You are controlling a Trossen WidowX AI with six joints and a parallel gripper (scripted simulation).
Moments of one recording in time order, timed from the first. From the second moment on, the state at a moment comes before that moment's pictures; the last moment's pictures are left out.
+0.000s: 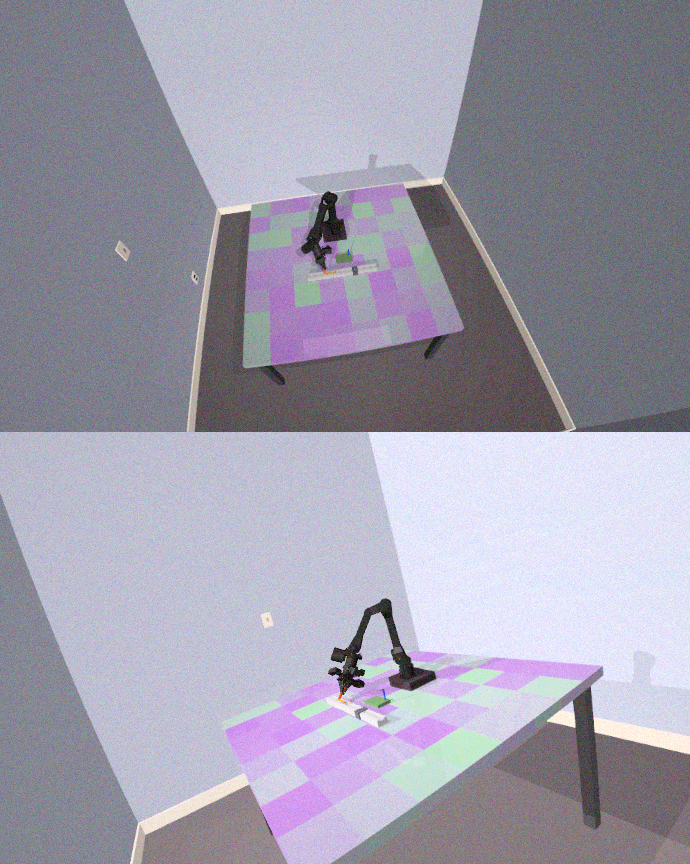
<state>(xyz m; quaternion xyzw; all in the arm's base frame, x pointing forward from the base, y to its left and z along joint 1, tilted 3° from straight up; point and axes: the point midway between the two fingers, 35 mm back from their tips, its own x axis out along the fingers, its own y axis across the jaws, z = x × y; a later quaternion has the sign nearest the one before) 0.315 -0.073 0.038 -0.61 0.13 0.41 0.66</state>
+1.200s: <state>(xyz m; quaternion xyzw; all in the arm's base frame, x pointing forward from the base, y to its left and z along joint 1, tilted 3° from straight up) 0.314 -0.070 0.033 -0.60 0.14 0.43 0.66</state>
